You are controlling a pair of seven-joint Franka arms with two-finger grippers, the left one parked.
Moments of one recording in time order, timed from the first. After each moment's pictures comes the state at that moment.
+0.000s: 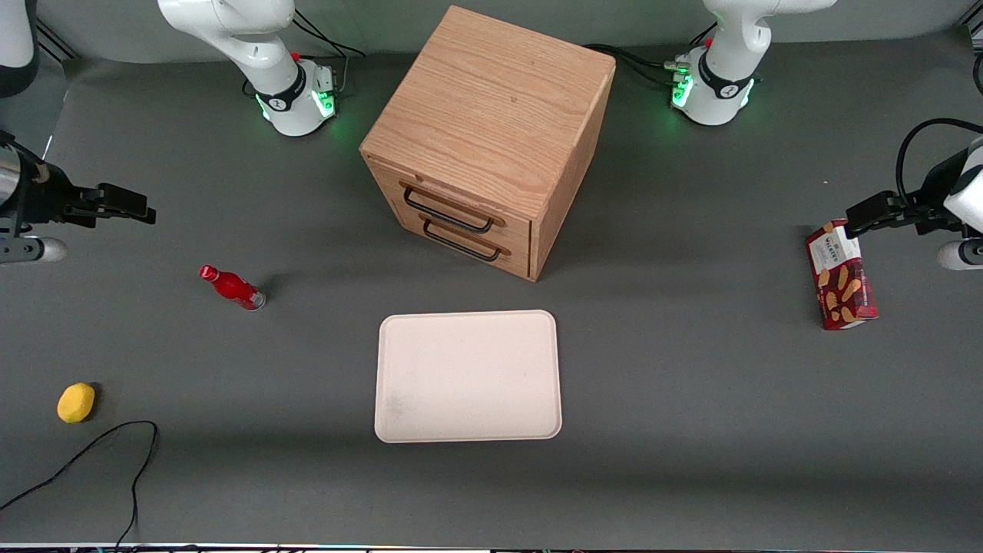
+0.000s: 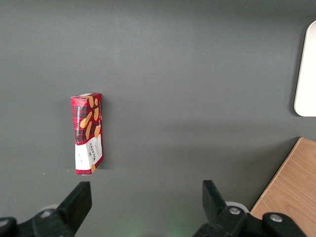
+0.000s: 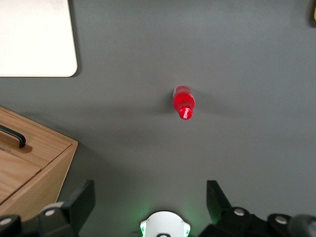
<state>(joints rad) -0.02 0.08 -0.01 -1.53 0.04 1.41 -0.03</state>
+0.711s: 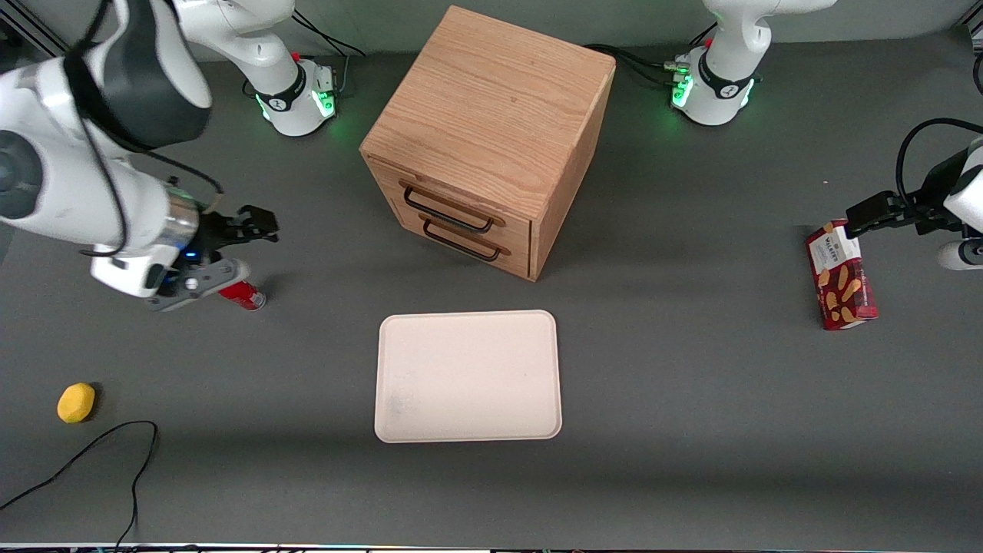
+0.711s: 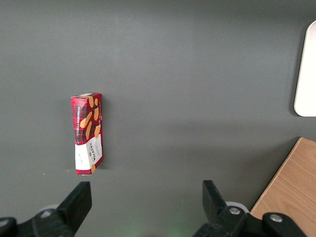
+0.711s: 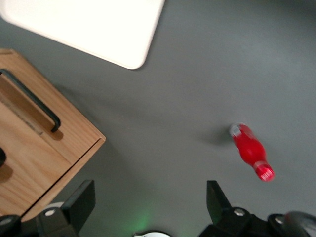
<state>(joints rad) 0.27 0.22 0.00 -1.51 0.08 1.51 -0.16</state>
